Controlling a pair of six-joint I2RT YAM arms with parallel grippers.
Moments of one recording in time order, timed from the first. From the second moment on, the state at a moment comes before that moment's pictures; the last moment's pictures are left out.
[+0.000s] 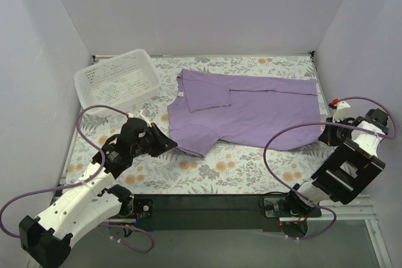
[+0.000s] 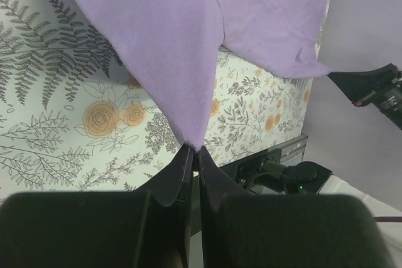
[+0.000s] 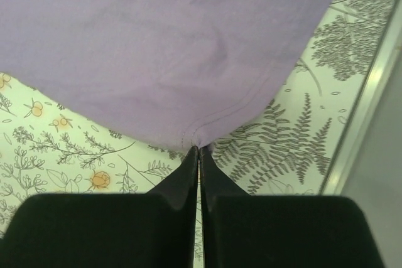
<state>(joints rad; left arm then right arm) -0.57 0.77 0.64 -0.50 0.13 -1.03 -0.76 1.41 0.96 -0.79 -0.66 -0.89</state>
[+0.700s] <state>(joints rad) -0.57 1.02 0.63 -0.52 0.17 -1.00 -0.75 1.50 1.07 -0.79 -0.77 -0.89</state>
